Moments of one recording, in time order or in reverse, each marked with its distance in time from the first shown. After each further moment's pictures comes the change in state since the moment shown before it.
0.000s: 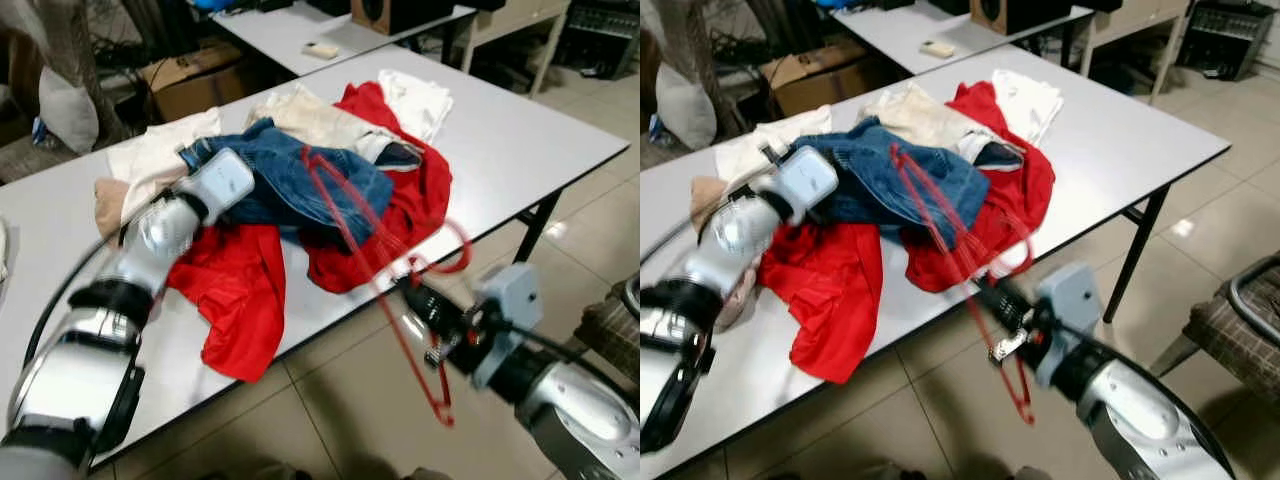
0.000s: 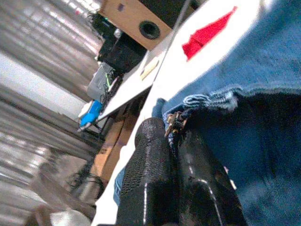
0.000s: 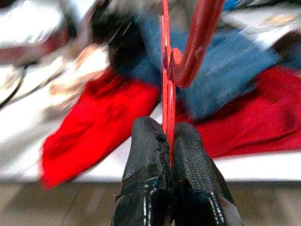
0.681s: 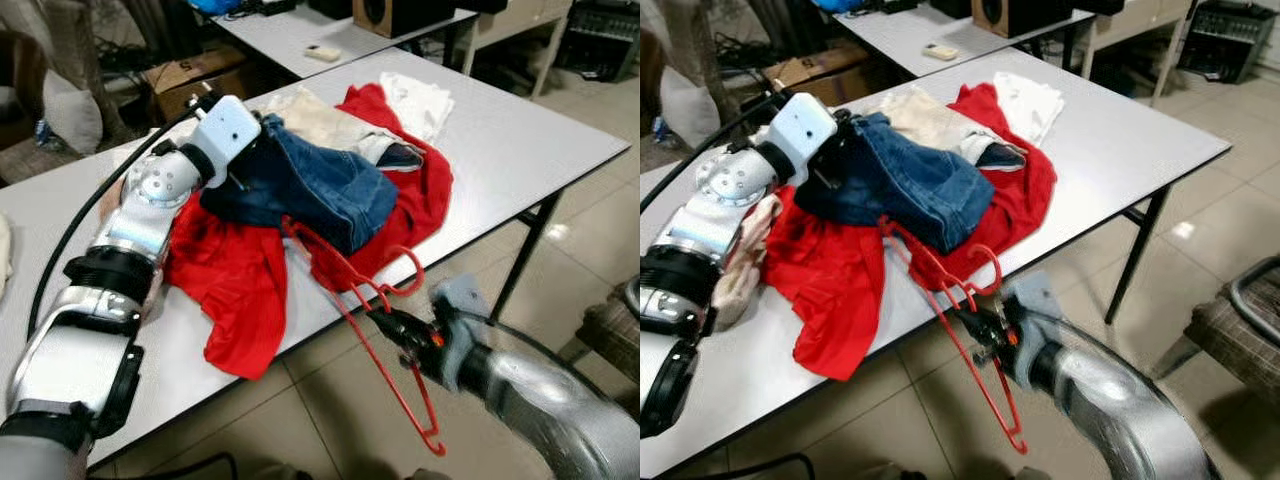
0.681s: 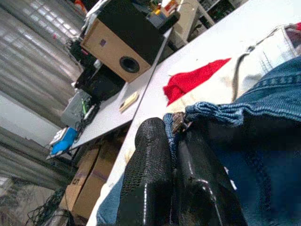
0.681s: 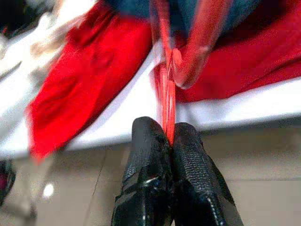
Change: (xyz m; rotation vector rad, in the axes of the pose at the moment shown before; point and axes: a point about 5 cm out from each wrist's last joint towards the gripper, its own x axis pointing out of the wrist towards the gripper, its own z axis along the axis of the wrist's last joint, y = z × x) left arm 0.009 0.021 0.043 -0.053 -0.112 -0.137; right arm 0.047 -0.024 -0.028 0.221 0.226 -0.025
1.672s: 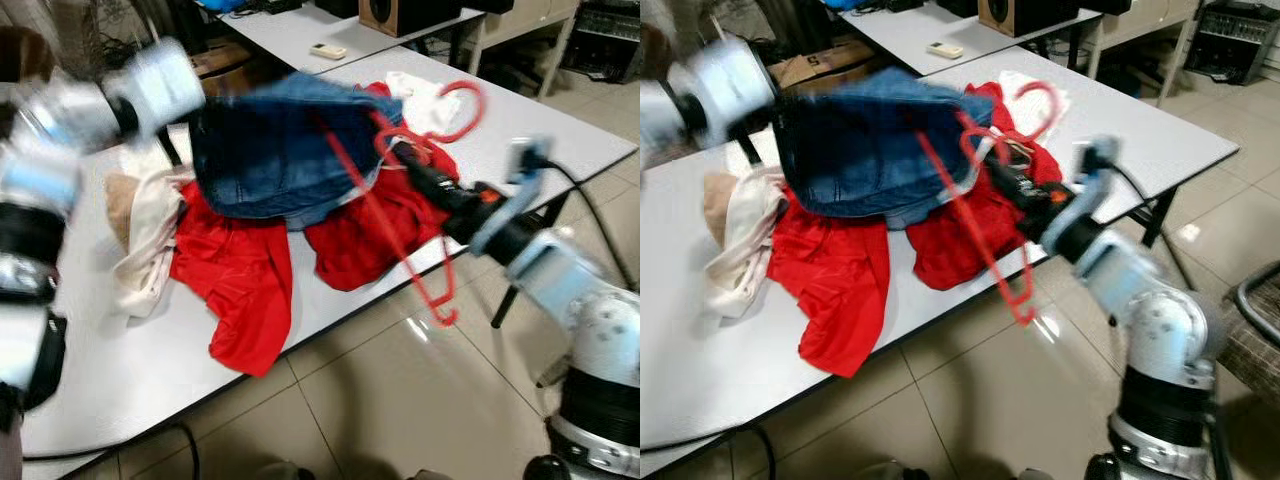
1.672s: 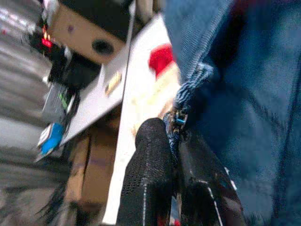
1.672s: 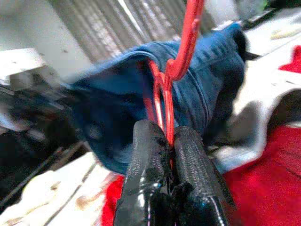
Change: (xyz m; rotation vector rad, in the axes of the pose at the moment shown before) left arm -0.039 0.084 0.040 0.085 0.040 -0.233; right arm -0.009 -0.033 0.107 0.218 -0.443 0.065
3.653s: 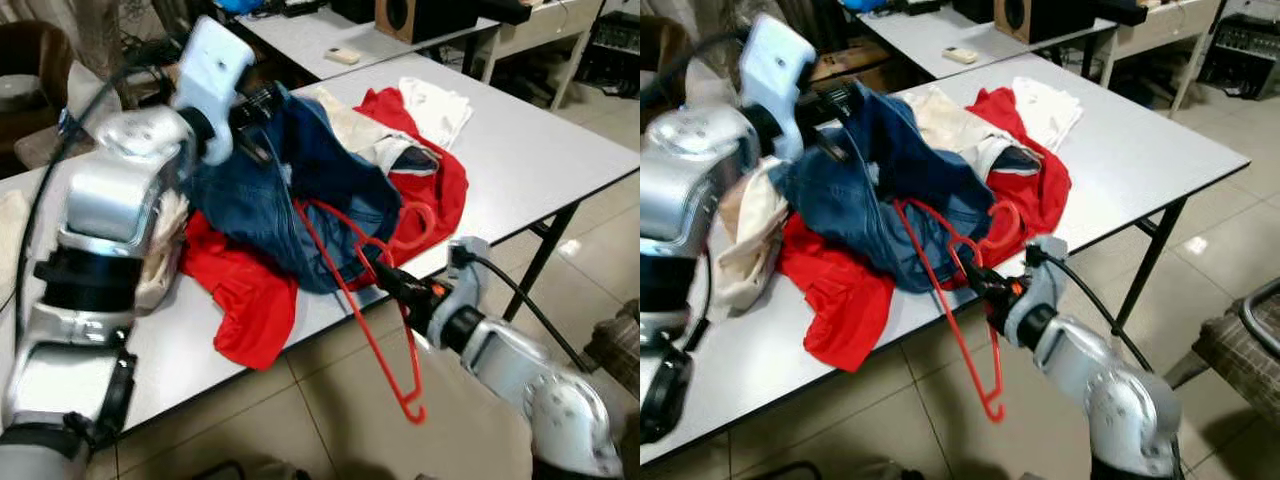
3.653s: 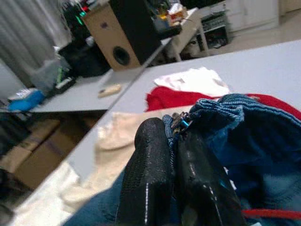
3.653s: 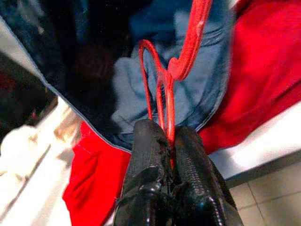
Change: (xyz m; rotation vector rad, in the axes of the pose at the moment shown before) left arm 0.029 -0.051 0.036 -0.460 -0.062 0.199; right arm -0.025 0.013 -0.094 0.152 0.242 -0.189
